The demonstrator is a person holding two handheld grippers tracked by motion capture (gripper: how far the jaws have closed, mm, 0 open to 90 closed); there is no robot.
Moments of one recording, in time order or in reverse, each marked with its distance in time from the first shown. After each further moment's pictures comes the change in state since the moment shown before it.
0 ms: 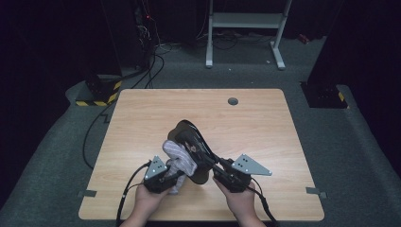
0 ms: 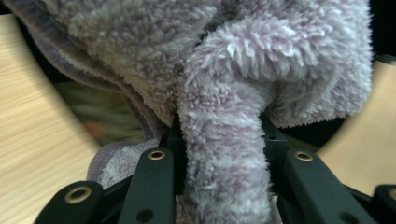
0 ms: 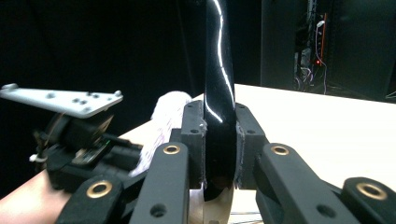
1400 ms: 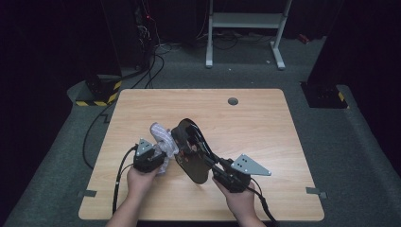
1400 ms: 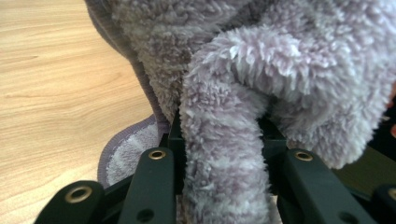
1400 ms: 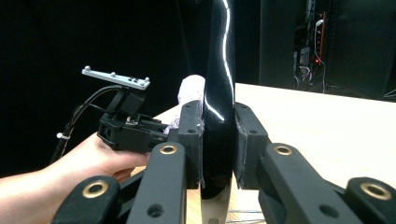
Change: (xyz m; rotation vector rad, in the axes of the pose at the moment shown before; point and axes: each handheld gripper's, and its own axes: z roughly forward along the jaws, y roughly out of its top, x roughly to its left) left arm 0.084 0.001 0.006 0.058 0.267 -0.165; right arm 0.001 0.000 0.001 0.004 -0.006 -0.001
